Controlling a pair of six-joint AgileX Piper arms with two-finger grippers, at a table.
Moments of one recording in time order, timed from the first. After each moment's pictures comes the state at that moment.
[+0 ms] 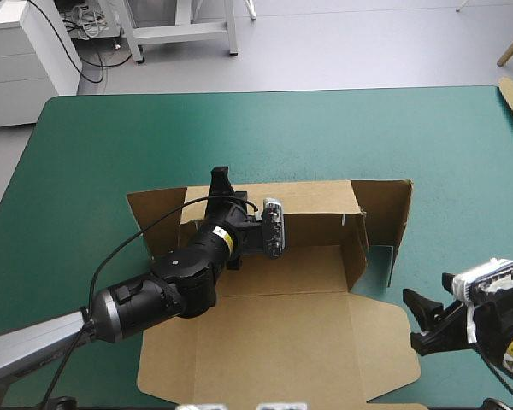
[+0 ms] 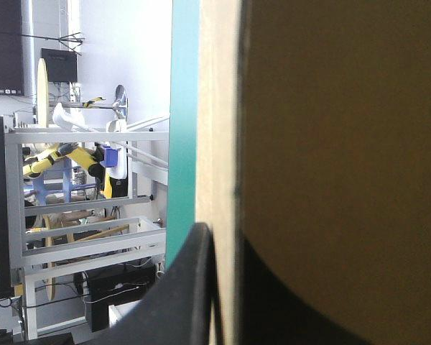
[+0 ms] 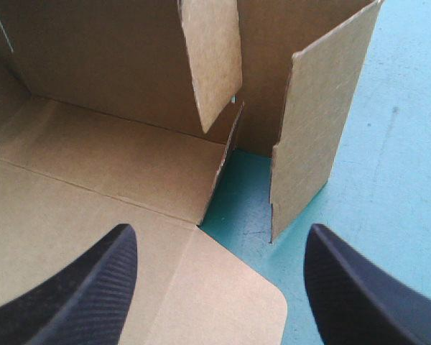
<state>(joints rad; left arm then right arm) -1.04 1.41 -1.05 1.10 0.69 -0.04 0.63 0.44 -0.72 -0.20 0.88 0.28</state>
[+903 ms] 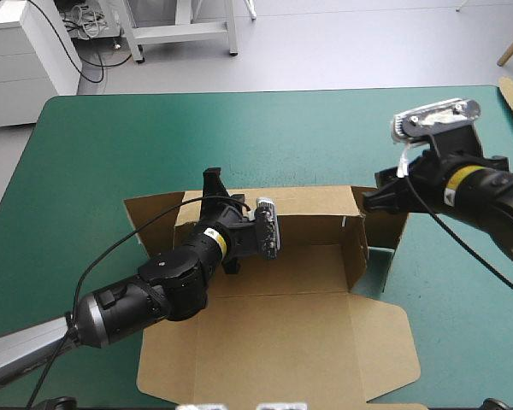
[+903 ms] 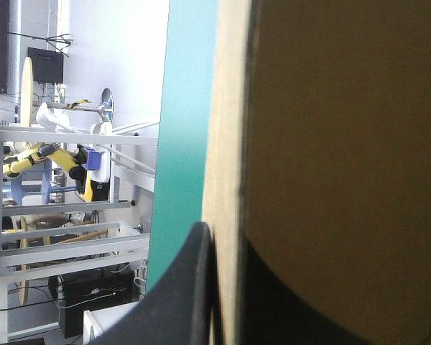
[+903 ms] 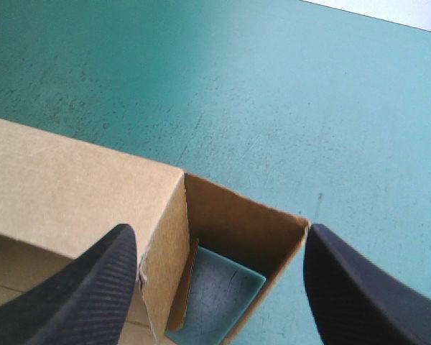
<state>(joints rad) -1.04 1.36 -1.05 1.05 0.69 -0.04 0.62 1.14 -1.57 -0.33 1.22 0.27</state>
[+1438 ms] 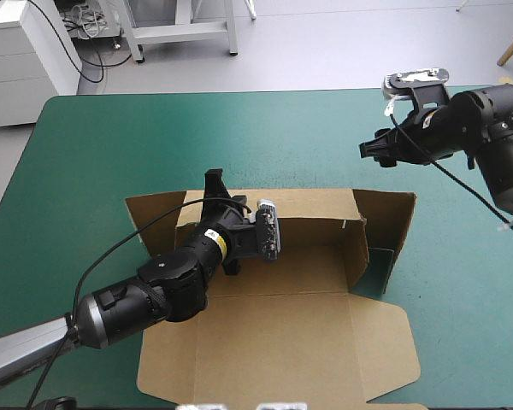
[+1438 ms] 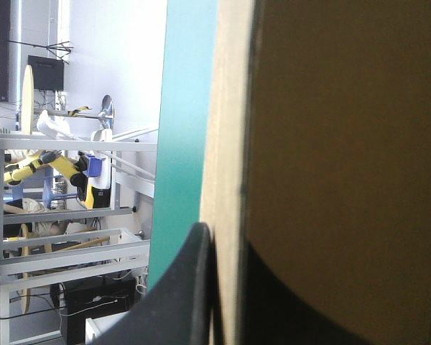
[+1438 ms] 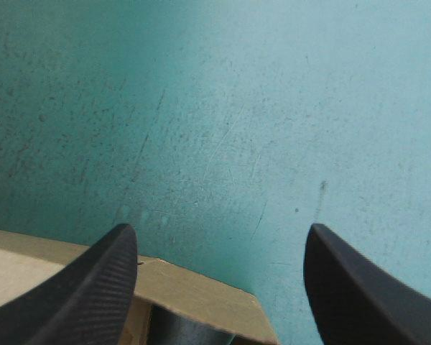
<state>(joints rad) -1.04 1.36 -1.03 1.04 0.67 -0.03 0.20 1.50 -1.72 0.03 1.21 -0.02</state>
